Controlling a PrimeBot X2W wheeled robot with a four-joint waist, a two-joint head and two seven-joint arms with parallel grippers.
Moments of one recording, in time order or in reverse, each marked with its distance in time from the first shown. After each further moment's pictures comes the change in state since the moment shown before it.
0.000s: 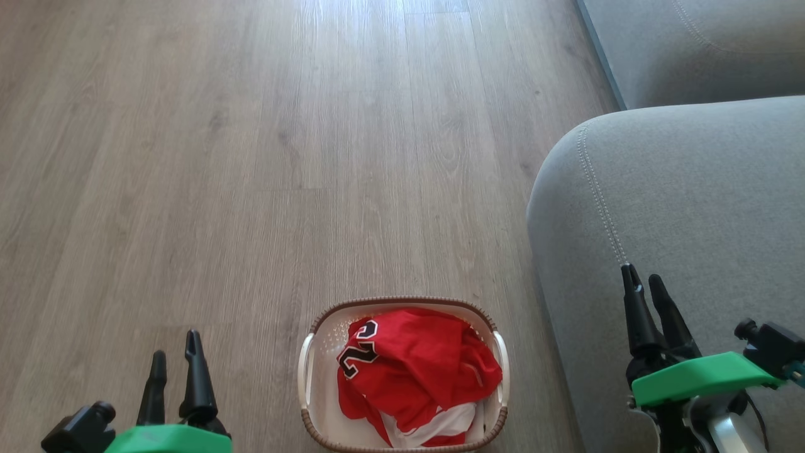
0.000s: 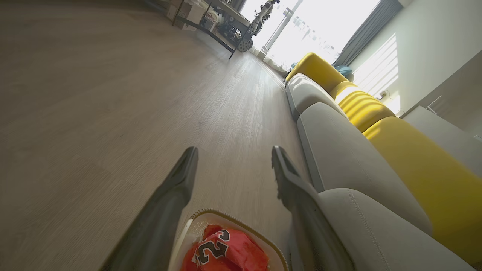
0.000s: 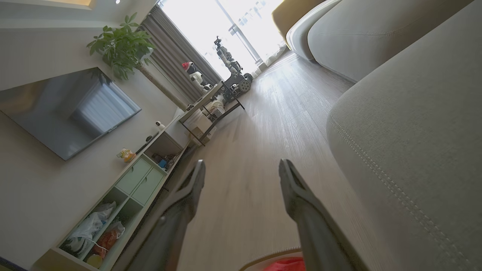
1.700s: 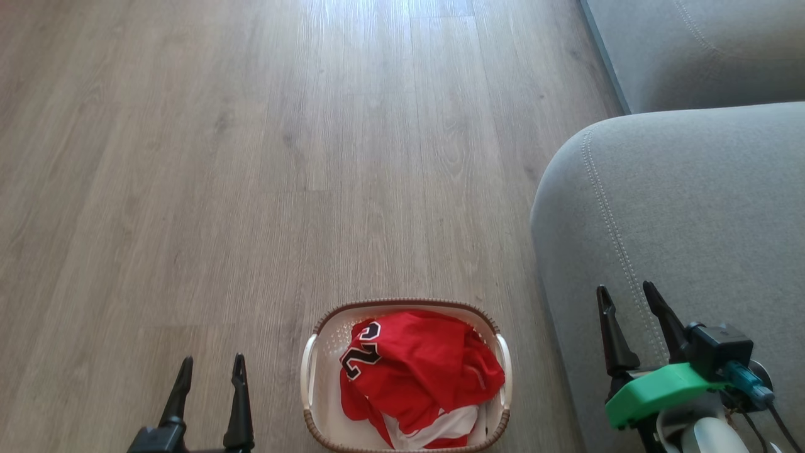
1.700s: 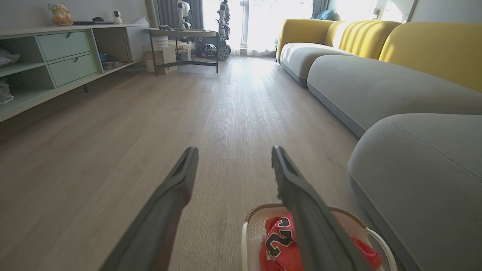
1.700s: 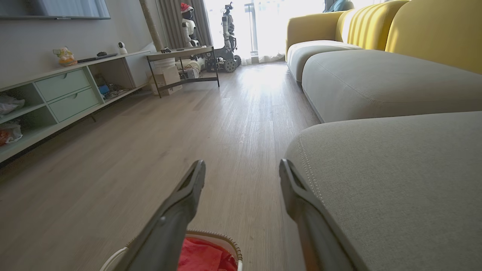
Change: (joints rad) left arm 0.035 0.008 -0.066 0.063 0.555 0.040 -0.142; right arm 0.000 0.107 -0.134 0.068 -0.721 0.000 -0.009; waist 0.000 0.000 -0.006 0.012
